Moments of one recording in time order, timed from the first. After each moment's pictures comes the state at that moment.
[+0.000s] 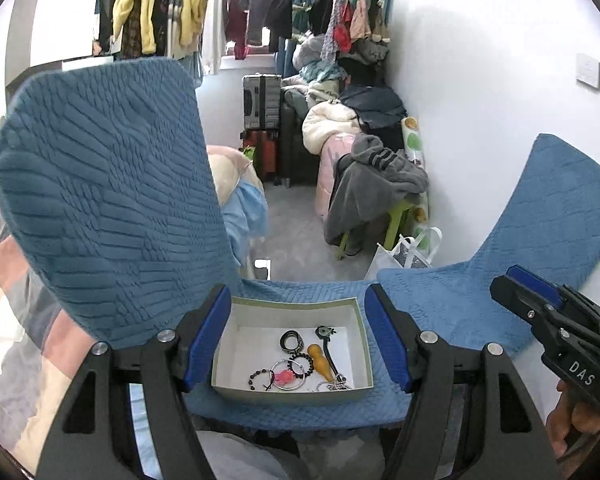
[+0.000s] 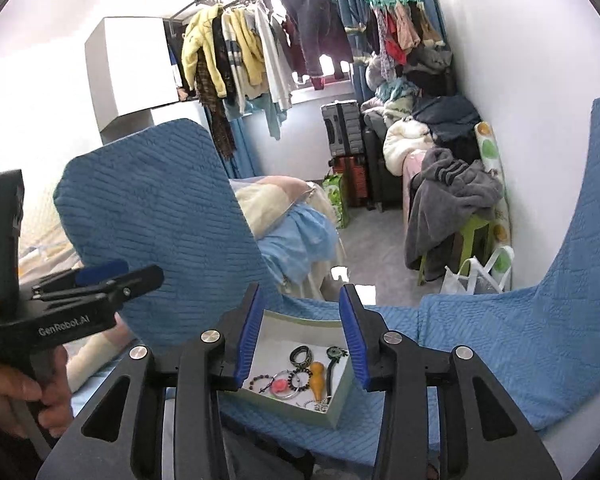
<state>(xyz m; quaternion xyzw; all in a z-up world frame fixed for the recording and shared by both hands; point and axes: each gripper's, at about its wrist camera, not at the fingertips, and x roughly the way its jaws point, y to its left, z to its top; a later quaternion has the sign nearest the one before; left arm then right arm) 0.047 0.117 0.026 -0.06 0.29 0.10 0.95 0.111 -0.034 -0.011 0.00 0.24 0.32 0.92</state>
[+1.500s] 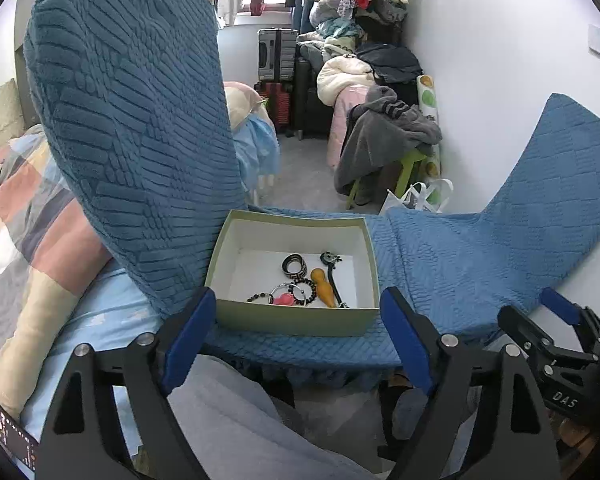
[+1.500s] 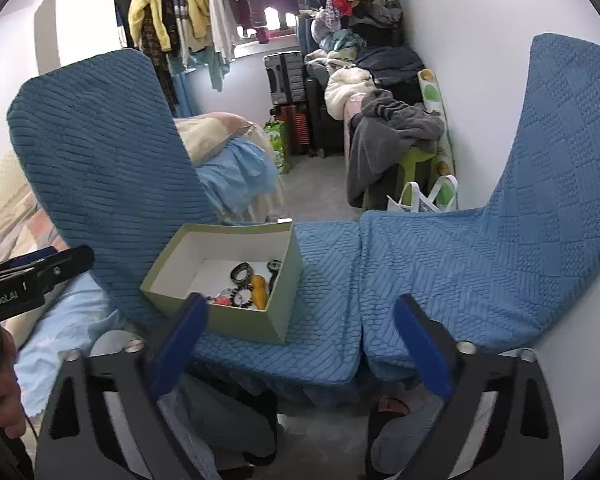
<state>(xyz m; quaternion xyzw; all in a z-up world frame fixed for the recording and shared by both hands) 0.013 0.094 -0.046 -0.09 0.36 0.12 0.92 0.073 -0.073 -0.102 -0.03 0.32 0.21 0.92</state>
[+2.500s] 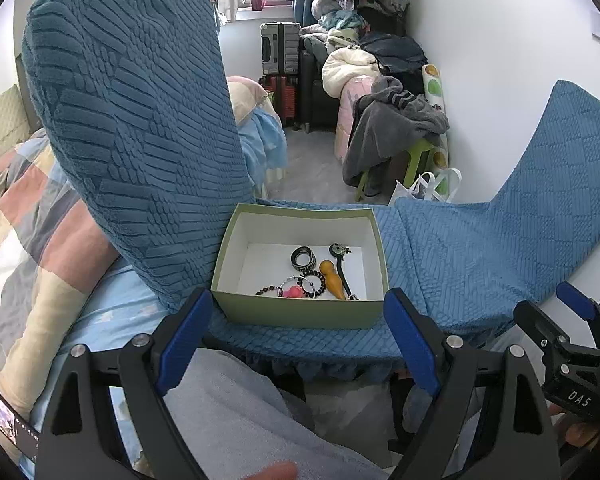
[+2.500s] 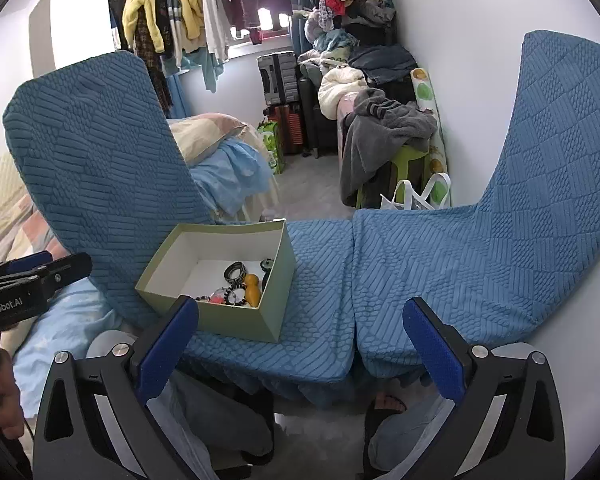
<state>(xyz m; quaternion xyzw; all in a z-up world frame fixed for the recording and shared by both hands) 0.016 0.091 -0.048 -0.07 0.38 0.13 0.91 0.070 -0.076 -0.103 -0.03 0.32 0.21 0.92</state>
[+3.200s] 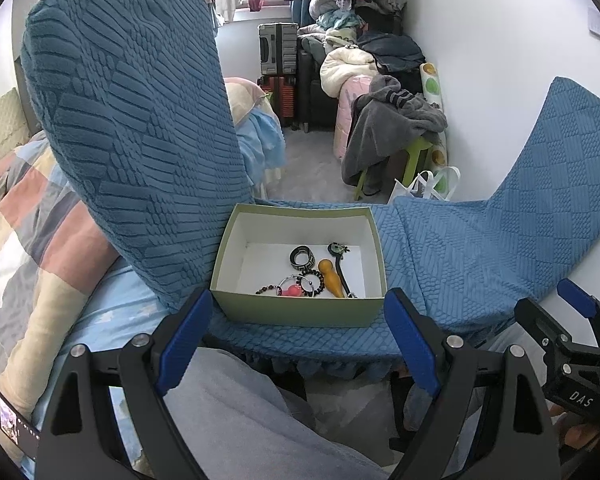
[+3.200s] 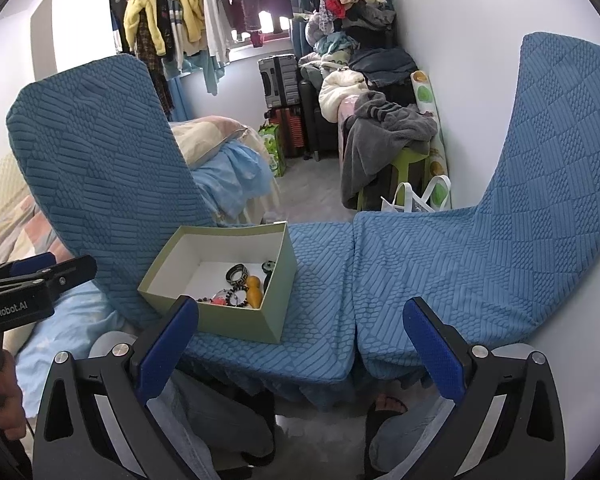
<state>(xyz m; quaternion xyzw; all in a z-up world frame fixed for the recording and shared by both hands) 0.013 0.087 -0.047 -0.07 0.38 0.13 0.91 0.069 -0.078 -0.099 -0.02 0.32 0.21 0.92</state>
